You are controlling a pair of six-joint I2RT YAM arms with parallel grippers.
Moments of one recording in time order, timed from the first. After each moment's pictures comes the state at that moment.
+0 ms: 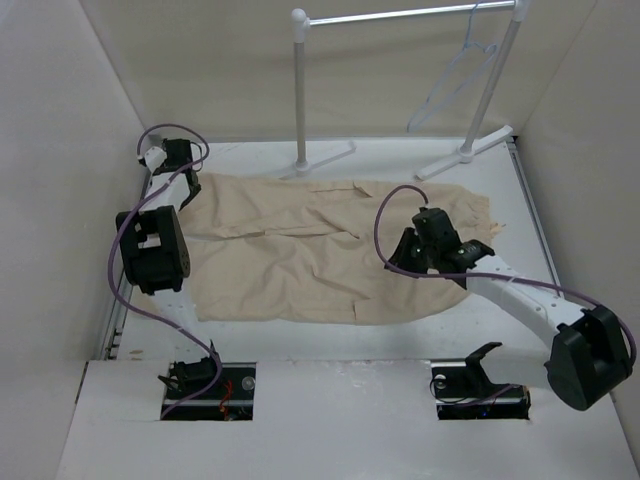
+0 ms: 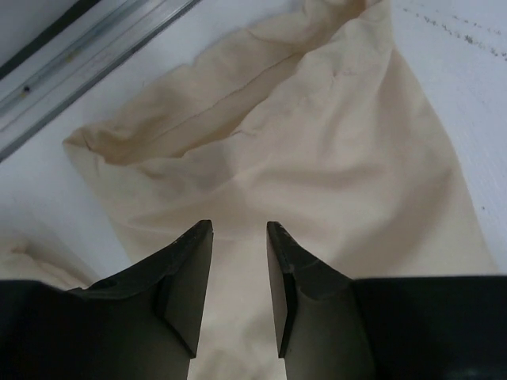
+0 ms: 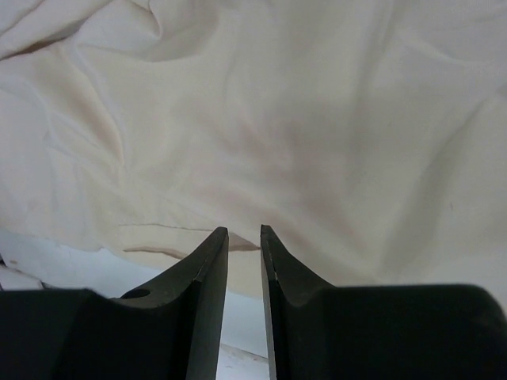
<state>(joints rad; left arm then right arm) 0.14 1.98 1.49 -0.44 -0.43 -0.68 0.51 1.22 0.80 -0.44 -0.05 0.82</state>
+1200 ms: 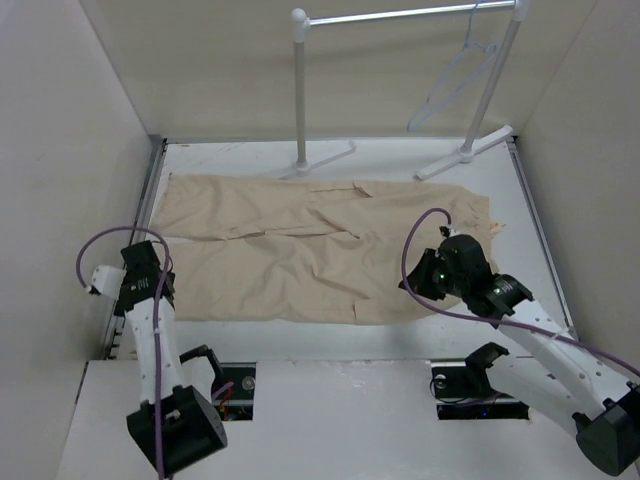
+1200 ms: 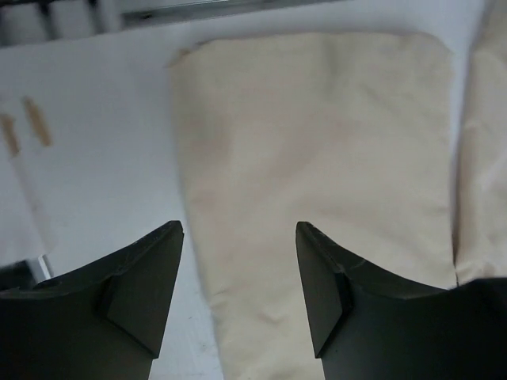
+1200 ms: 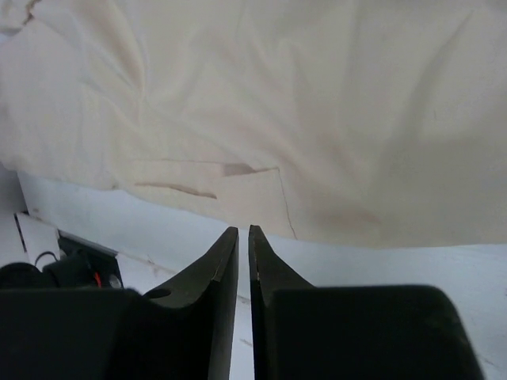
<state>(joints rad) 0.40 0.88 0.65 -0.77 -0.40 -0.93 0.52 0.83 0.64 -0.55 -0.11 0.82</state>
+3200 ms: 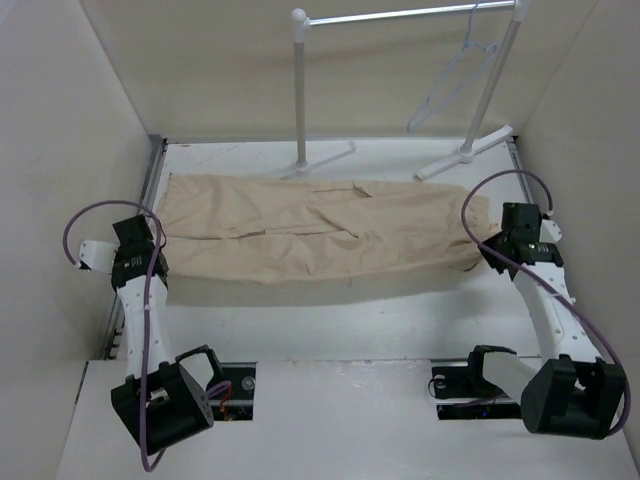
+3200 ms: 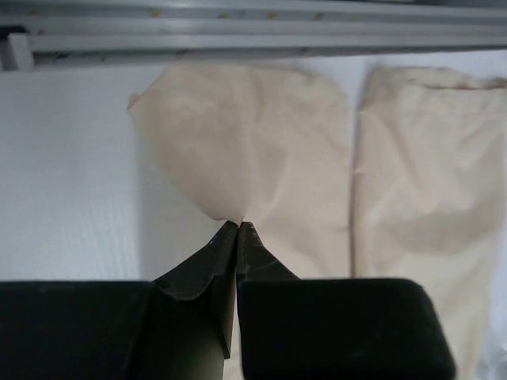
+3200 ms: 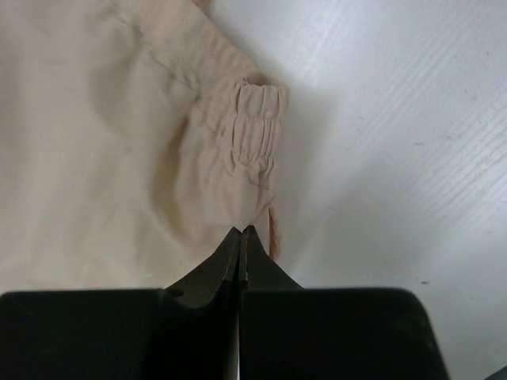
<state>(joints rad) 0.41 0.98 0.73 -0.63 -0.41 -1.05 -0.11 1.06 0.78 -0.67 0.25 0.92</state>
